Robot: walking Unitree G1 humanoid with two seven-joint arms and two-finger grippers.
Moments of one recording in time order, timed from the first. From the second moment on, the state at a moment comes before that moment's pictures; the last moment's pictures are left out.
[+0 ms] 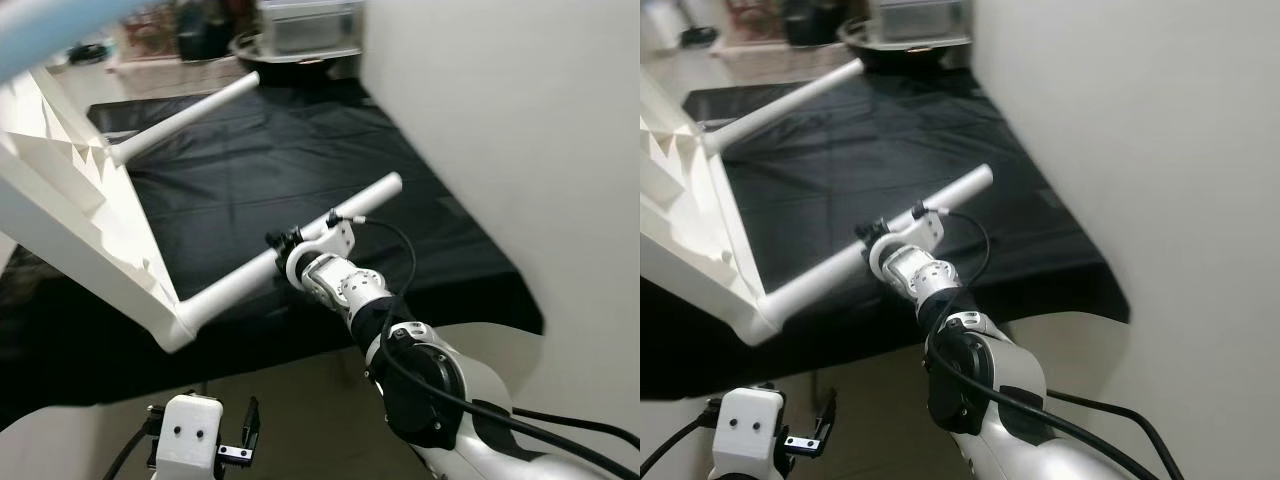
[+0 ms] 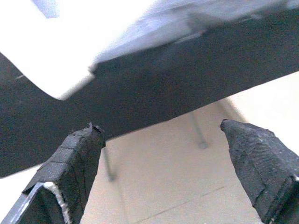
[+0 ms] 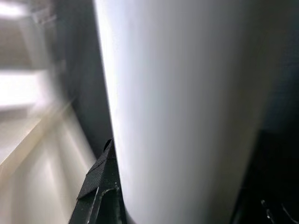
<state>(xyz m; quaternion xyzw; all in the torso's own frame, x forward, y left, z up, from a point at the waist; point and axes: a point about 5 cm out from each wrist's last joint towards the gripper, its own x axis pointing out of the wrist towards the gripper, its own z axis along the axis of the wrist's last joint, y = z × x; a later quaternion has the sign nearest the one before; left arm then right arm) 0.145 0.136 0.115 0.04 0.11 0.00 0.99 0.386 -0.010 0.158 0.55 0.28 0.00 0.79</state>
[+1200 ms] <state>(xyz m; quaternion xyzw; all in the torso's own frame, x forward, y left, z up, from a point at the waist) 0.173 0.130 0.146 0.08 0.05 -0.01 1.00 0.398 -0.026 0.196 0.57 0.23 -0.16 0.77</state>
